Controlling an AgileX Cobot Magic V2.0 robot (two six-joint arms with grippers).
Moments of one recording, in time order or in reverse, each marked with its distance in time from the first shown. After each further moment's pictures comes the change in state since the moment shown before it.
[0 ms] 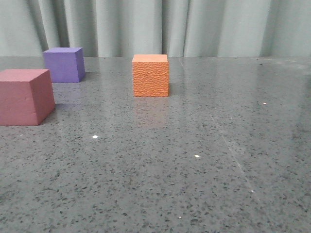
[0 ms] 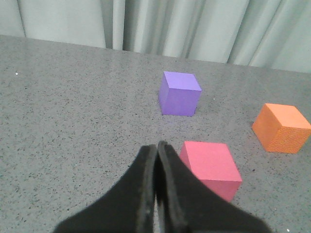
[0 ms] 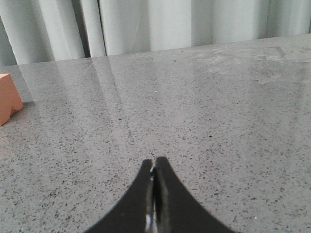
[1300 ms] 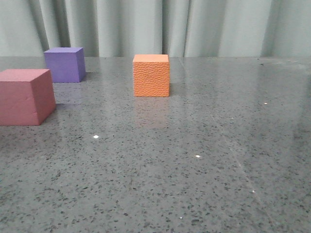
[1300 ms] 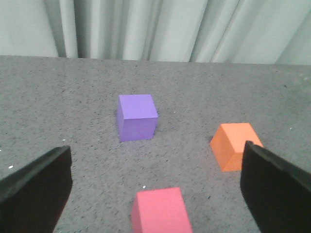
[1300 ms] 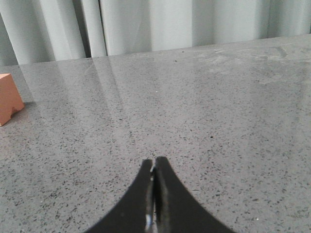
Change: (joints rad) left arm -0.008 0.408 -0.399 -0.242 0.092 0.210; right arm 0.000 0.000 0.000 0.000 0.000 -0.002
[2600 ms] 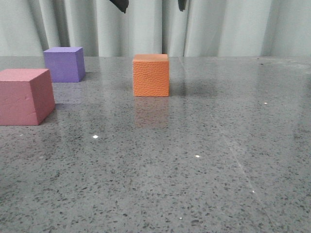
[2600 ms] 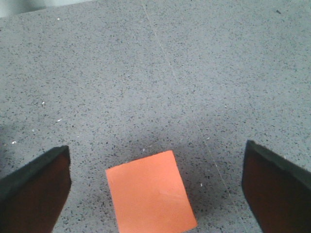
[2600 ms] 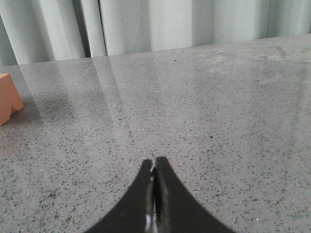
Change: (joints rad) left arm -0.646 1.001 -0.685 0.789 0.077 -0.786; right arm 0.000 0.000 0.000 0.000 0.000 0.000
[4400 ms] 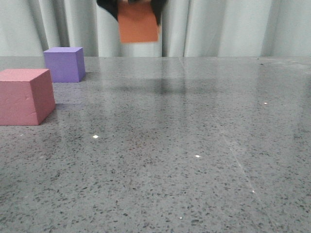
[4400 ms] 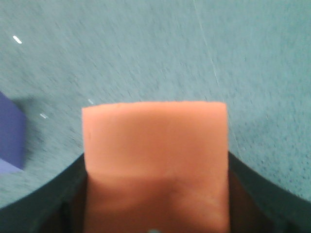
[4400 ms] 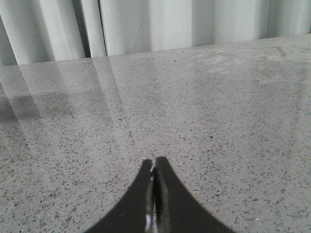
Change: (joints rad) left arm 0.000 0.018 0.012 0.147 0.072 -0.248; right arm 0.000 0.000 0.000 0.000 -0.001 0.000
